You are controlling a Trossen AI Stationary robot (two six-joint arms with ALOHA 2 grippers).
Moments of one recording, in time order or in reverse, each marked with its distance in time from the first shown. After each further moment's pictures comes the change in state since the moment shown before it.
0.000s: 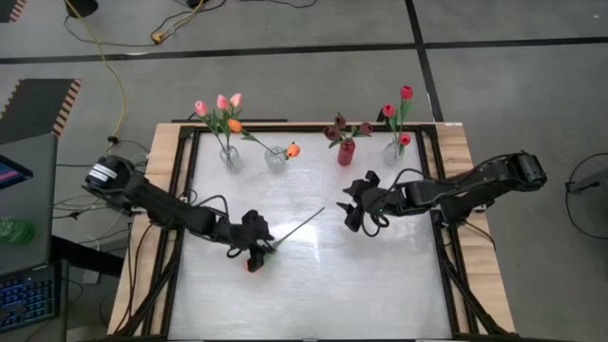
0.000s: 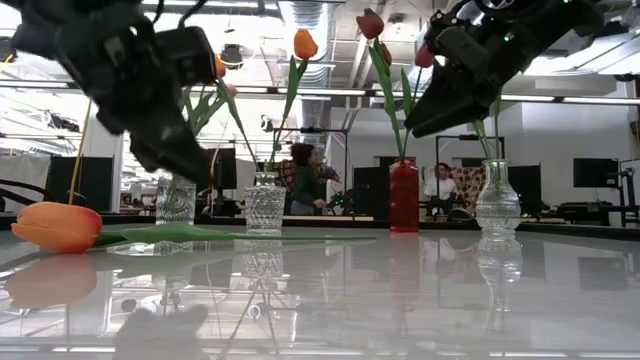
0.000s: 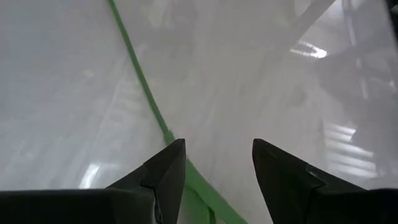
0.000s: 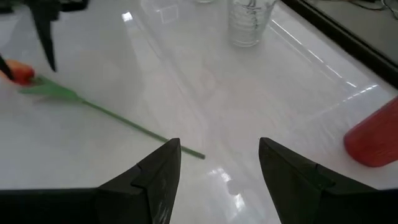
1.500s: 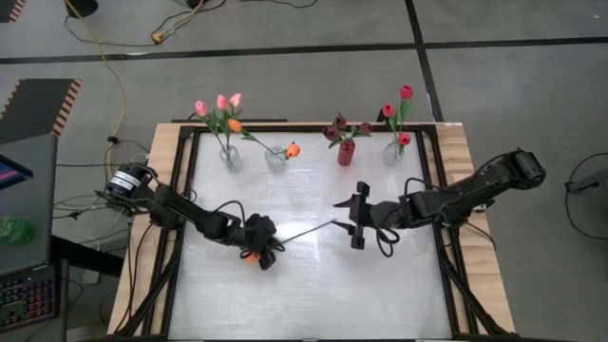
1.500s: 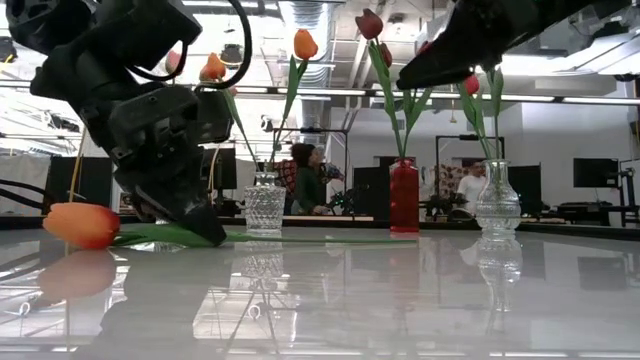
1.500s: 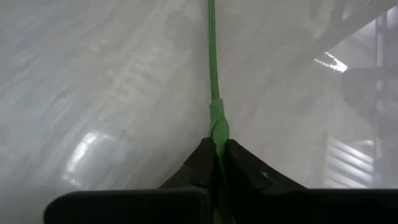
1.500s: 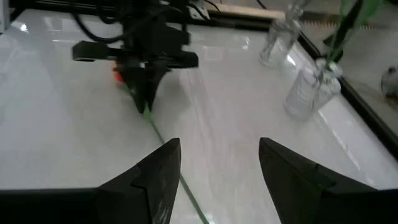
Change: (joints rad) left arm 0.037 0.225 -0.003 0.139 -0.008 -0.166; right arm 0.153 0.000 0.000 0.195 -0.006 -0.325
